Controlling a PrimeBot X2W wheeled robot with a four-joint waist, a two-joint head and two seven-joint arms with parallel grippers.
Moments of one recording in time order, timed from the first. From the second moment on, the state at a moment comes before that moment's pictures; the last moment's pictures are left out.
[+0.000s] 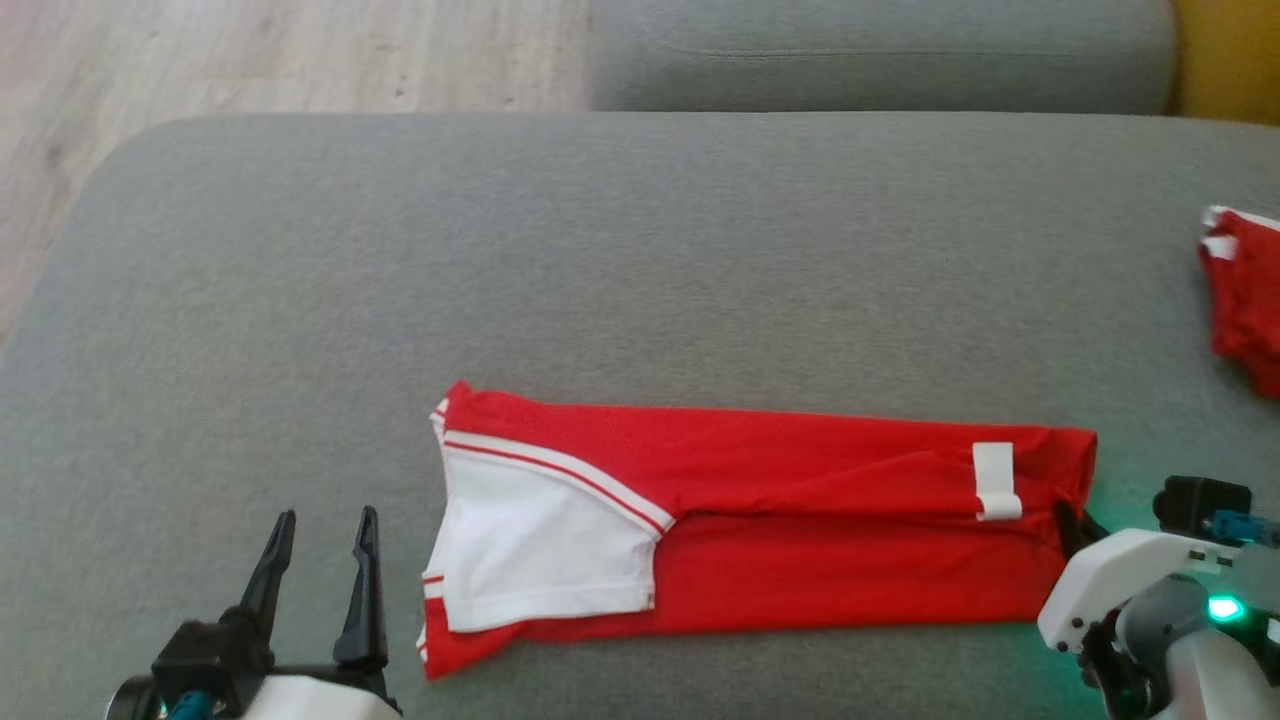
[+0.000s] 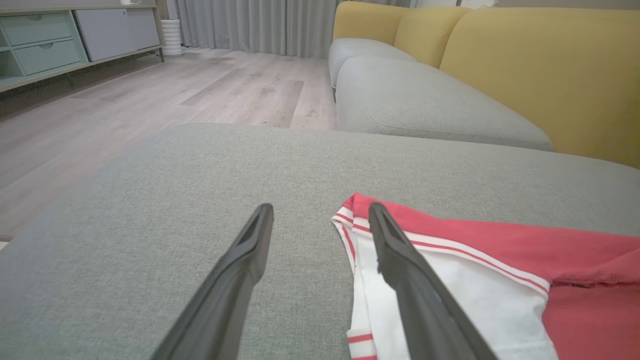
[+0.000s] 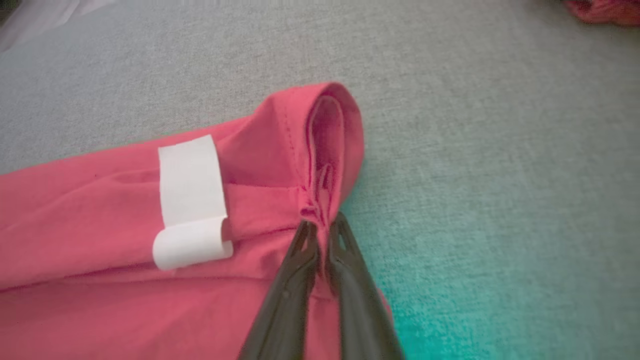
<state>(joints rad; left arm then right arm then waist) 0.01 0.56 -0.66 -0.06 -0.77 0.43 -0.25 -0.13 -0.07 -0.20 0.51 0.18 0.12 0.27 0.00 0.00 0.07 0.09</state>
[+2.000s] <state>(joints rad) -0.03 0.49 -0.73 0.03 -0.75 0.38 -0.24 -0.23 -0.05 0.50 0.43 0.74 0.12 0.23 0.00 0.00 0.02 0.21</state>
